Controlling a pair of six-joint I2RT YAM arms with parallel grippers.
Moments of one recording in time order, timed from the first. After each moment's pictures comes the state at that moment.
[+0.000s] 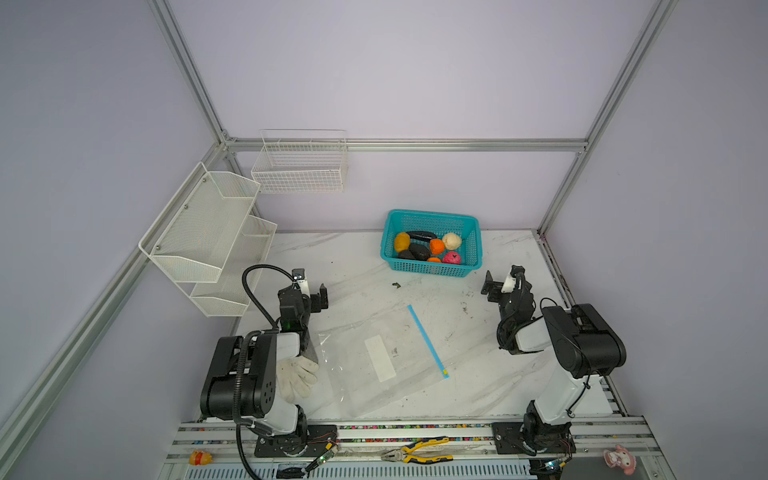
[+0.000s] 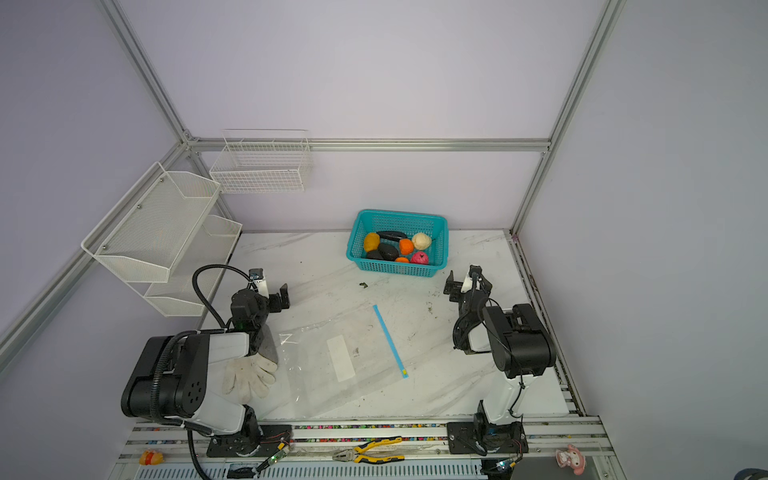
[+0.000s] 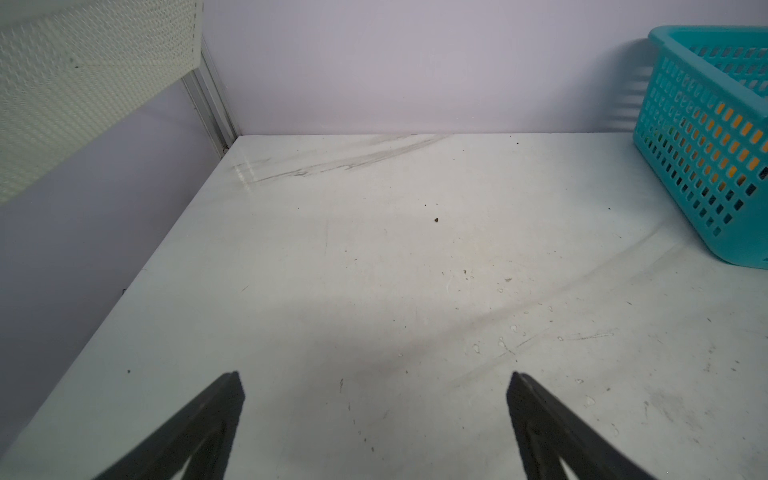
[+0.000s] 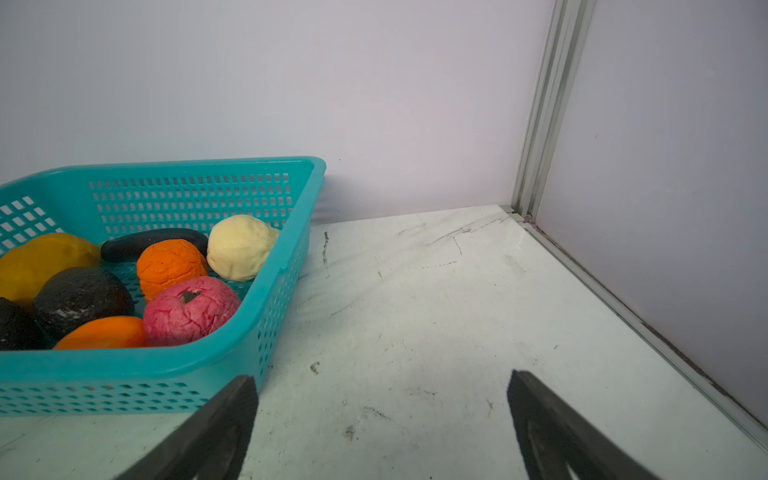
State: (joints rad) left arm 0.05 1.54 0.48 0.72 -0.08 0.03; right arm 0.11 1.79 0.47 1.24 0.21 0.07
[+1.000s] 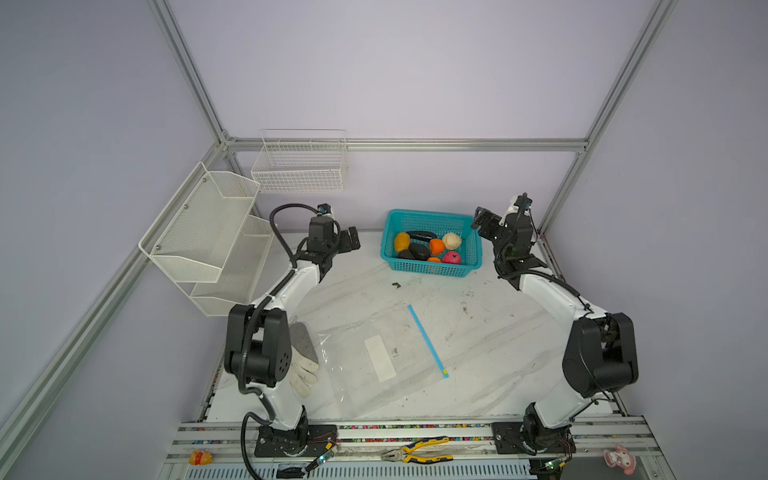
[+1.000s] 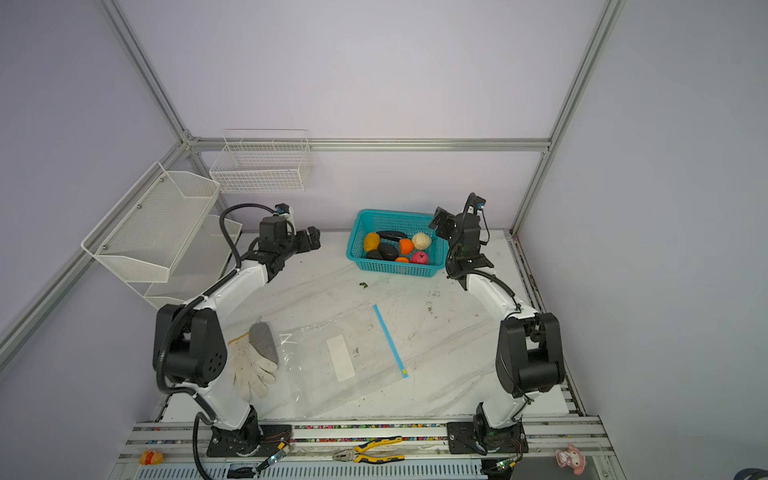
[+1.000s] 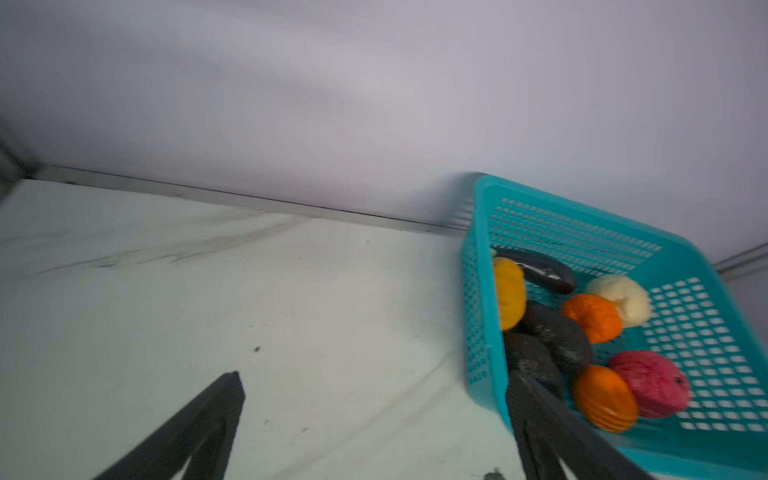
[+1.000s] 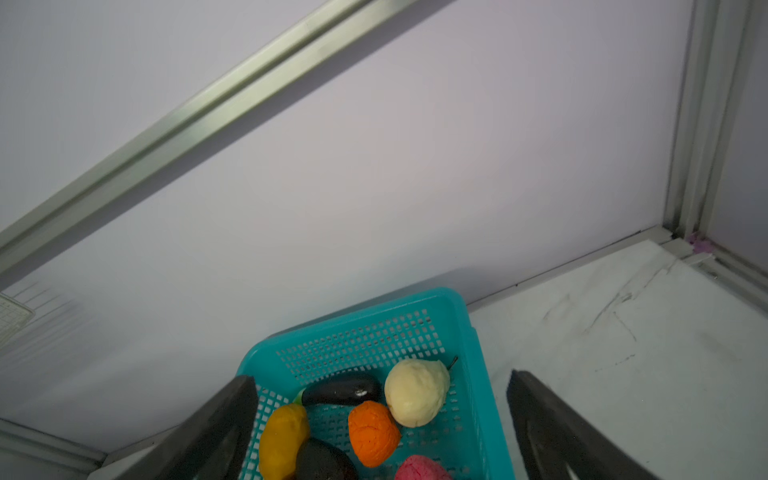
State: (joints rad) left arm -0.16 1.83 1.49 -0.14 0.03 -0.33; right arm 0.18 1.69 1.31 0.20 0.15 0.53
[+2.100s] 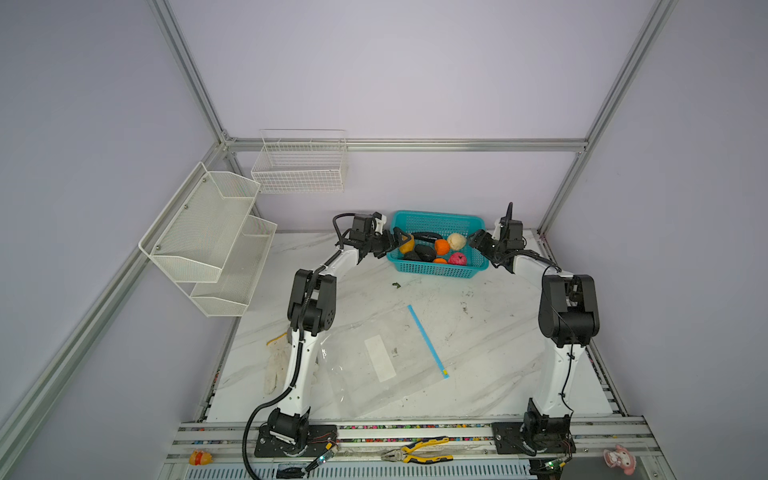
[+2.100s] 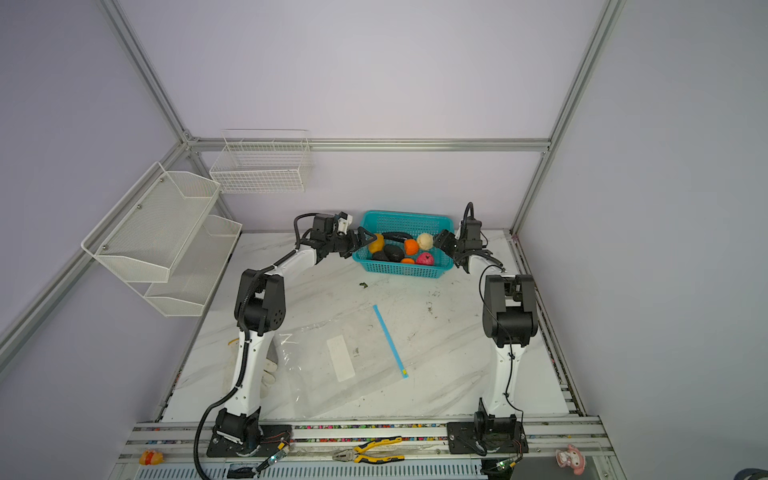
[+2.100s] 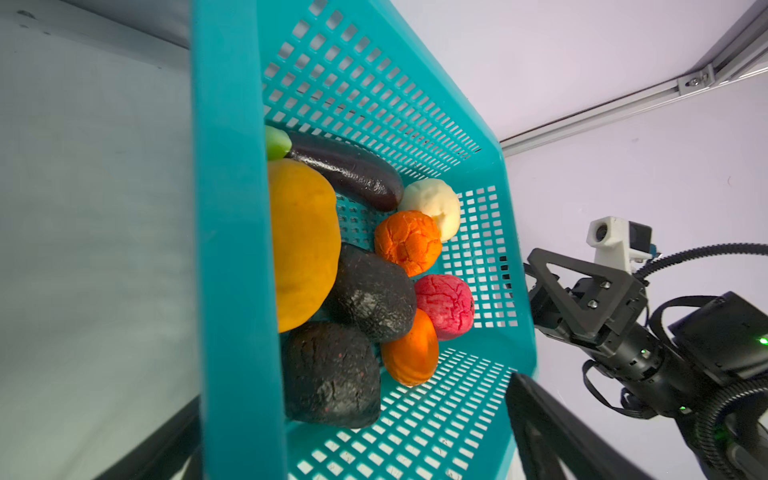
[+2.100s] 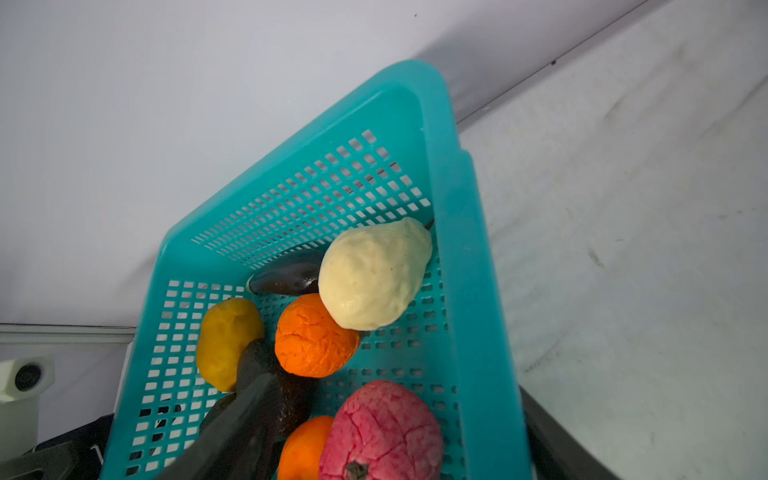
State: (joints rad) left arm -0.29 2.43 2.04 -0.17 0.64 -0.71; right arm 0.04 2.06 1.50 0.00 -0.28 0.64
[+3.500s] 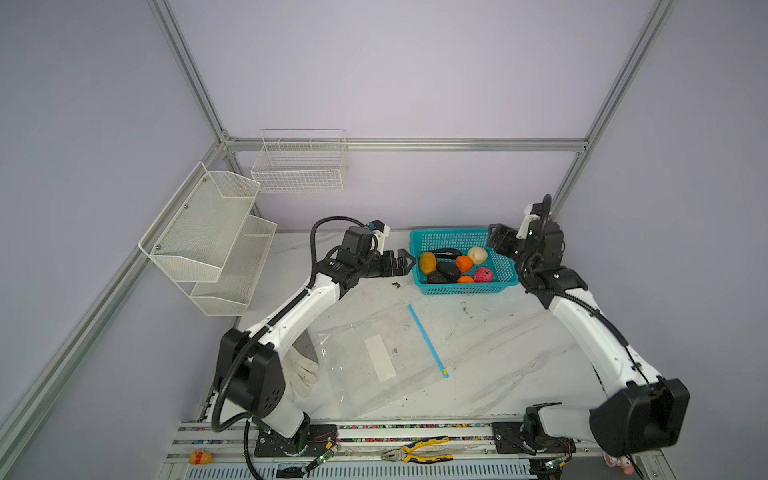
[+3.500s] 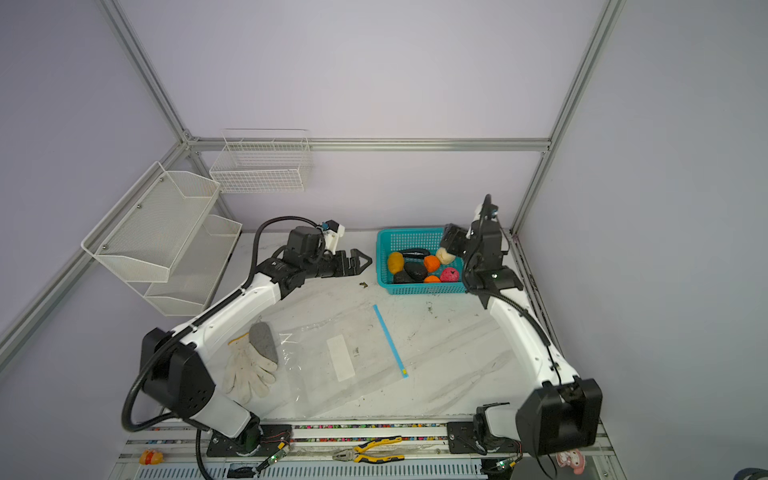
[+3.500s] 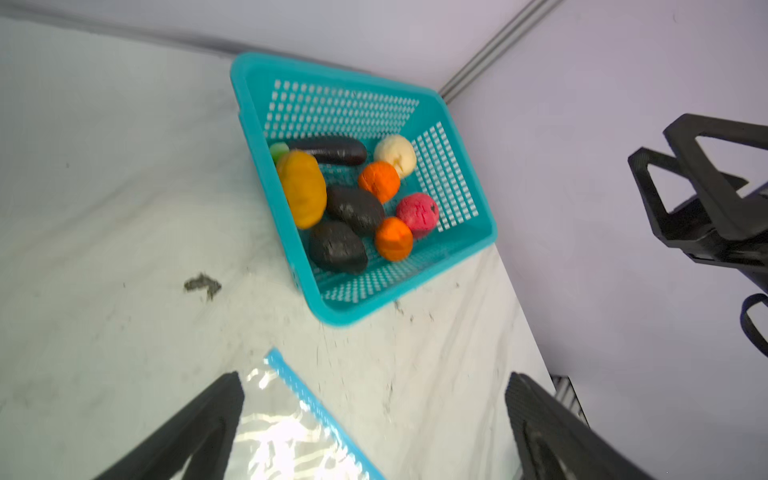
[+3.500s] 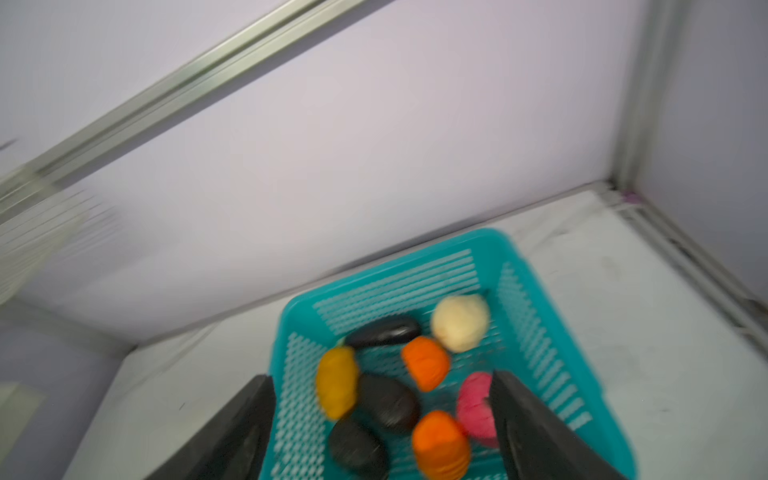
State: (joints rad) left arm -0.48 1.50 1.30 -0.38 0.36 -0.53; right arm 0.26 1.25 1.14 -0.19 0.03 0.47
